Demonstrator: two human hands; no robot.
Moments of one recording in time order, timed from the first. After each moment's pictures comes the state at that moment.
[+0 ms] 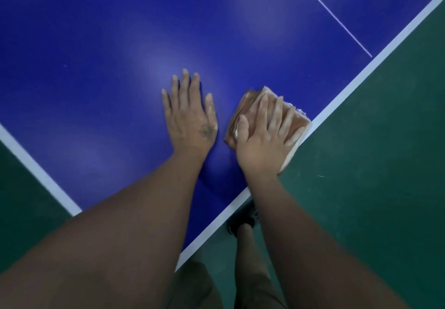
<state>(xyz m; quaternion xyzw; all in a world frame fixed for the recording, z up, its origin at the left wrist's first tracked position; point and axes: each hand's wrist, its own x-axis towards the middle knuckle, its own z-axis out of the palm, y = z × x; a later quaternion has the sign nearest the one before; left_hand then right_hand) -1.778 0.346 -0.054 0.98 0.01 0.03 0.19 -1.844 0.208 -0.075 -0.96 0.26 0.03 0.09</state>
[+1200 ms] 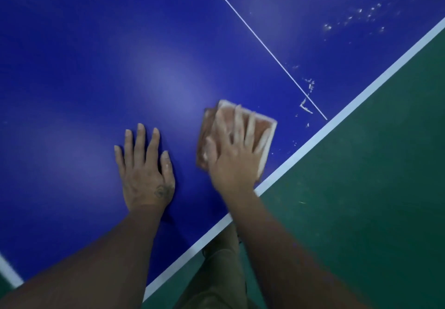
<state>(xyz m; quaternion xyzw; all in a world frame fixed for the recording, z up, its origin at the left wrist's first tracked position) -1.762 0.298 -0.080 0.99 0.05 0.05 0.13 -1.738 0.101 -0.074 -0.99 0.10 0.05 0.11</state>
